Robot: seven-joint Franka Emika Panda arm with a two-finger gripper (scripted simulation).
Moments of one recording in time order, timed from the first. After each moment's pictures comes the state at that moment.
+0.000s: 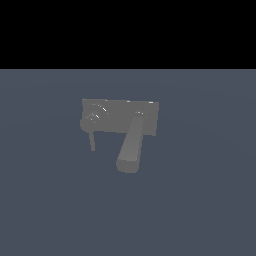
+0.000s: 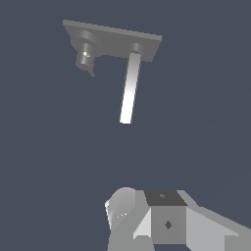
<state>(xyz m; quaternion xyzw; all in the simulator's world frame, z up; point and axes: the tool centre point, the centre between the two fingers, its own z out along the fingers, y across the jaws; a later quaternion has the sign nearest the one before) -0.255 -0.014 0.479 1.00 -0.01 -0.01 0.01</state>
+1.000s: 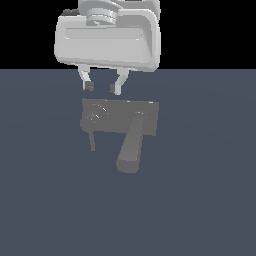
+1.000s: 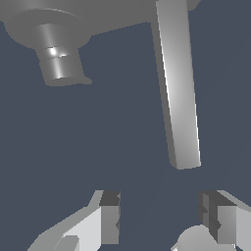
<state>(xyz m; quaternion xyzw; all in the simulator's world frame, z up) -0.142 0.052 0.258 0.98 -0.18 -0.10 -0.05</state>
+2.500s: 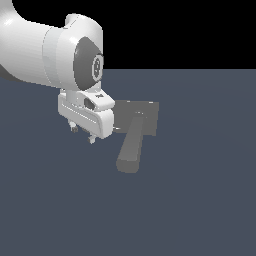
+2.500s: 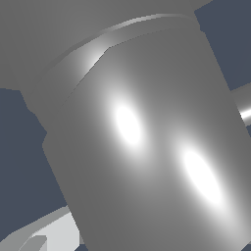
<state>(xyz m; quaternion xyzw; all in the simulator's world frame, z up) -0.044 0.144 0.099 0.95 -0.28 -0.01 -0.10</state>
